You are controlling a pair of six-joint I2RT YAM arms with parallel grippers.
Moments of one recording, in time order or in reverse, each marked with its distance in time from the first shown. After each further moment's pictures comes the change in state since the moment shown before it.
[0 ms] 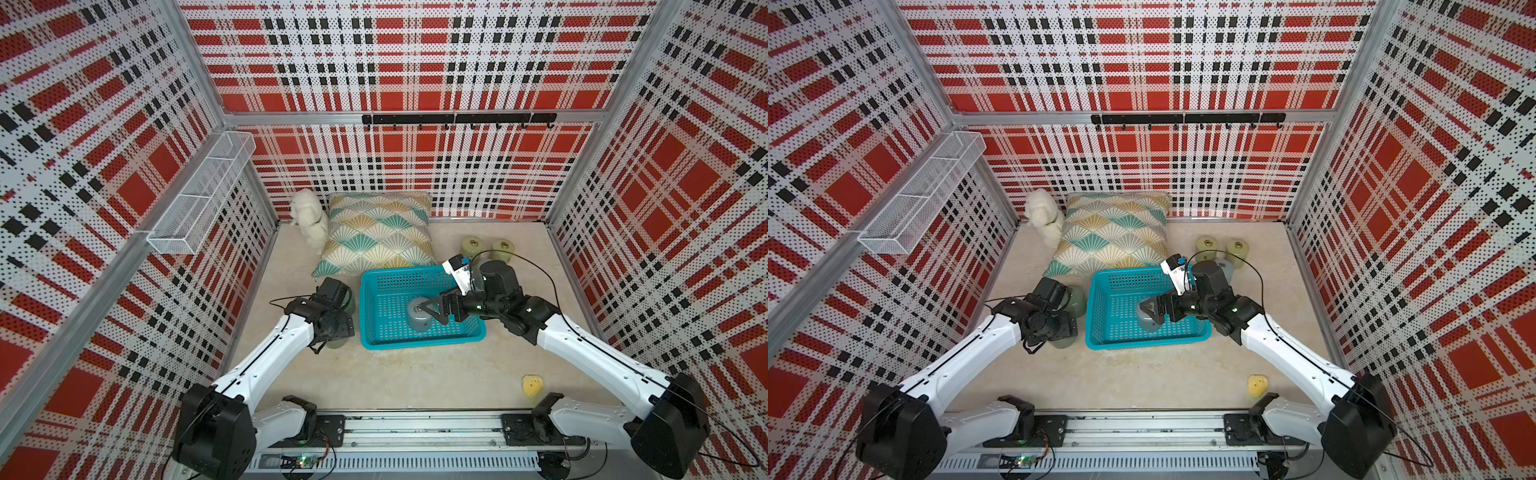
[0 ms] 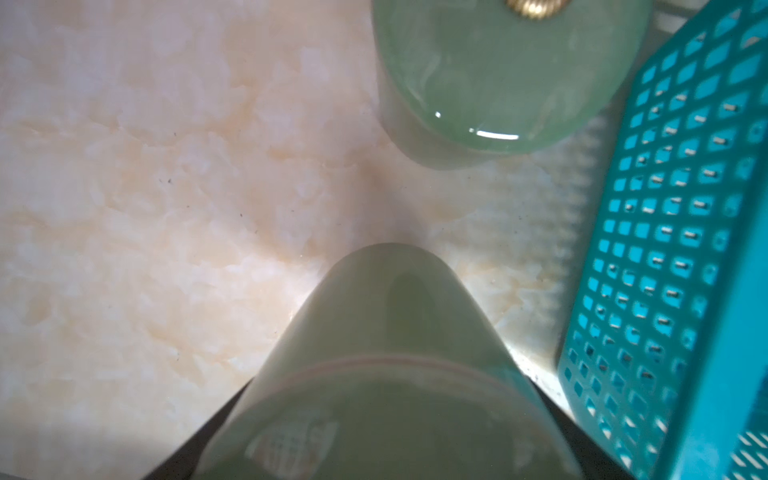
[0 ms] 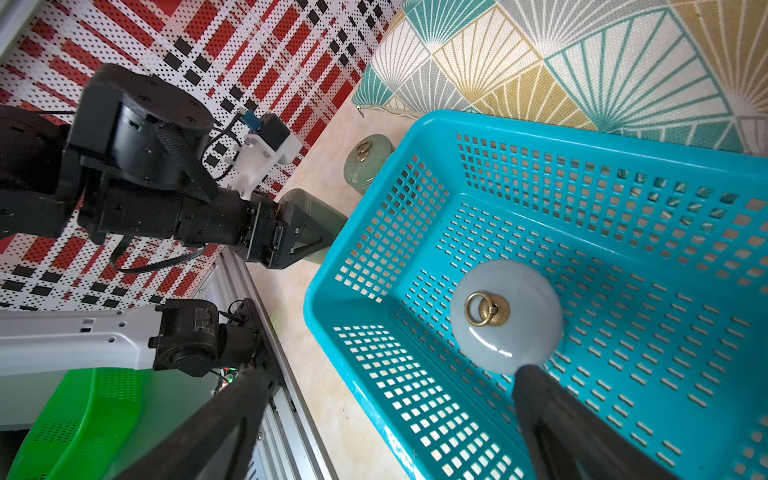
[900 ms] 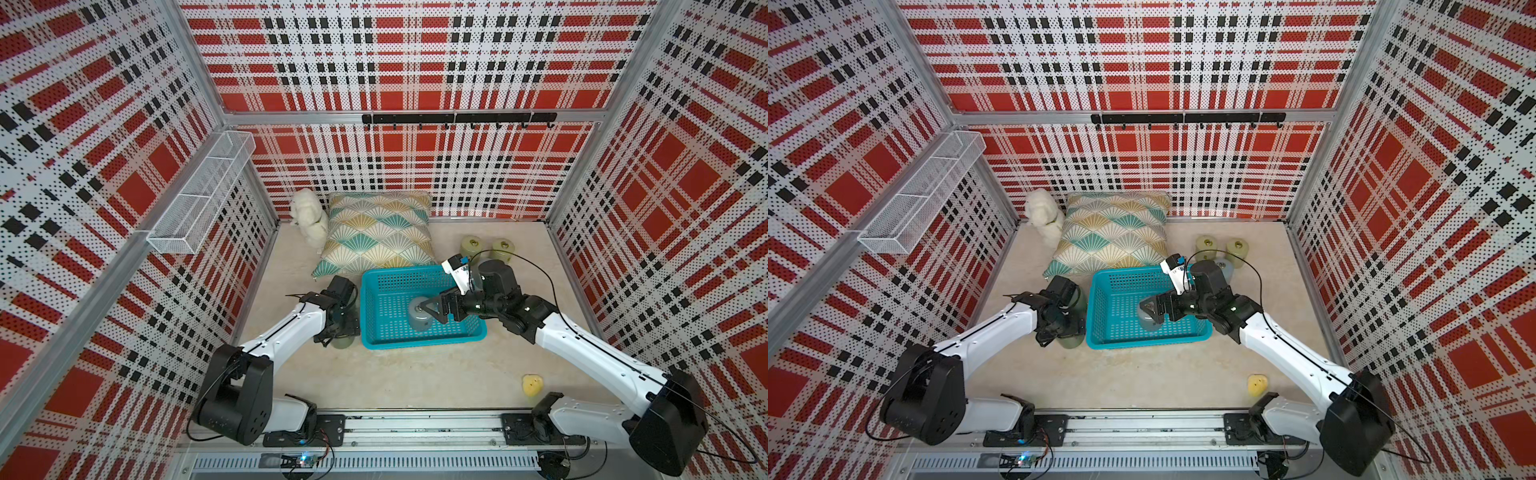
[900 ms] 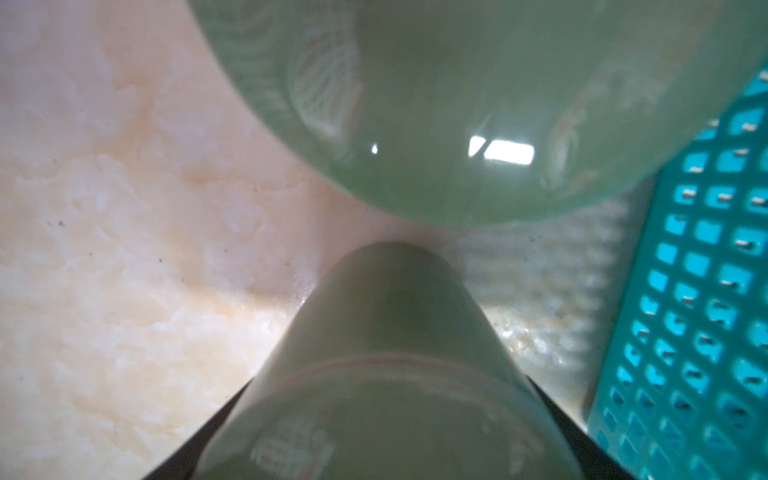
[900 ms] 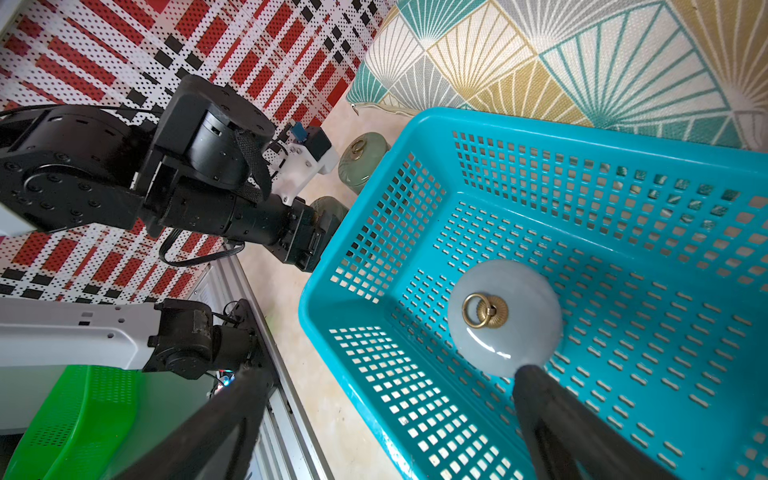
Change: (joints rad) left arm 0.006 0.174 -0.008 0.114 0.041 0.050; right arm 0.000 0.012 0.000 0.003 0.010 0.000
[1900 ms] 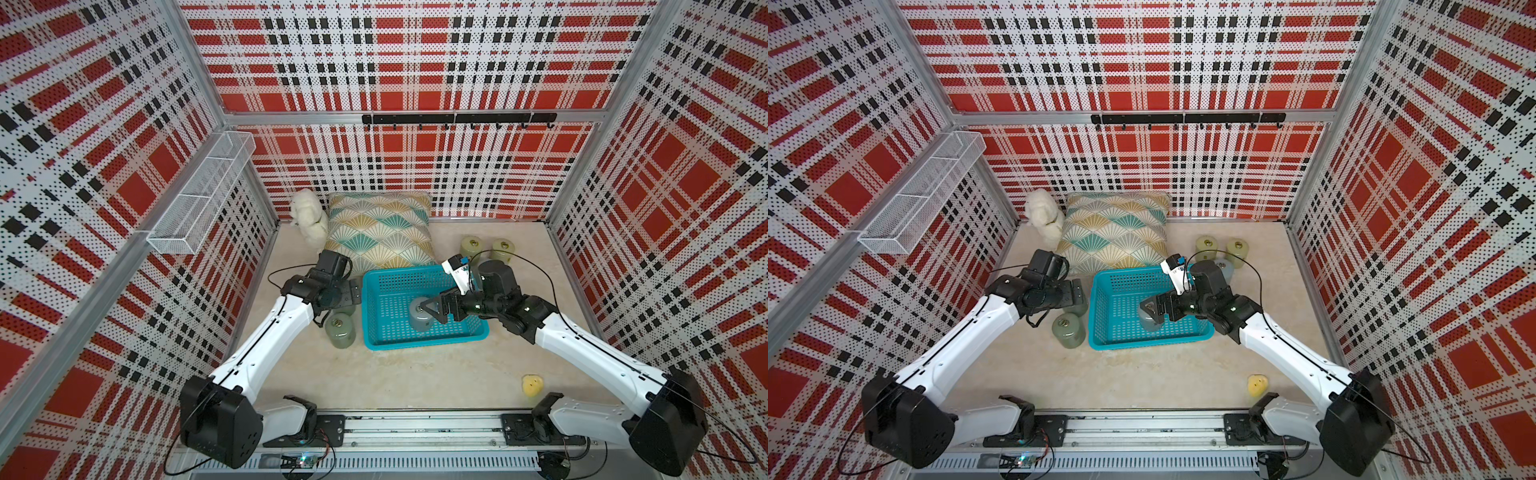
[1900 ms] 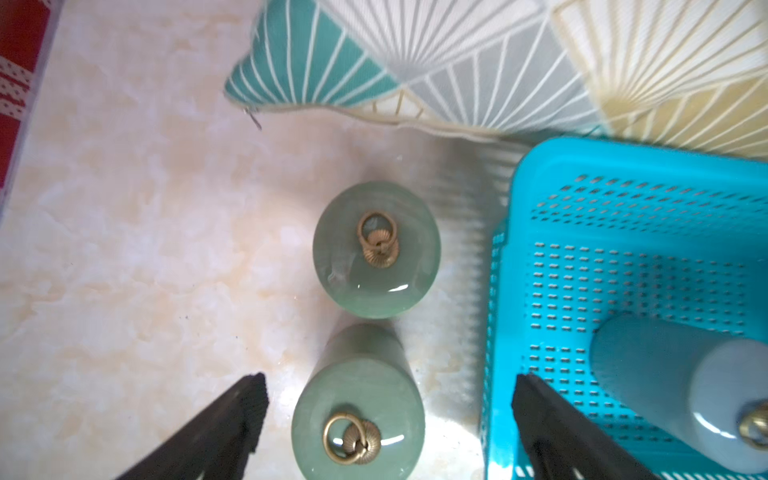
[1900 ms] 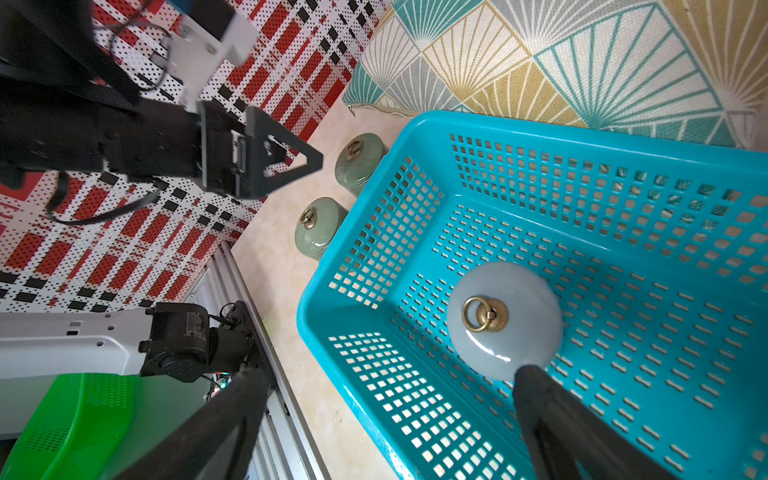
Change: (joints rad) left arm 0.001 -0.116 0.314 -0.088 -0.081 0.026; right arm 0.000 0.002 0.000 0.000 0.016 0.000
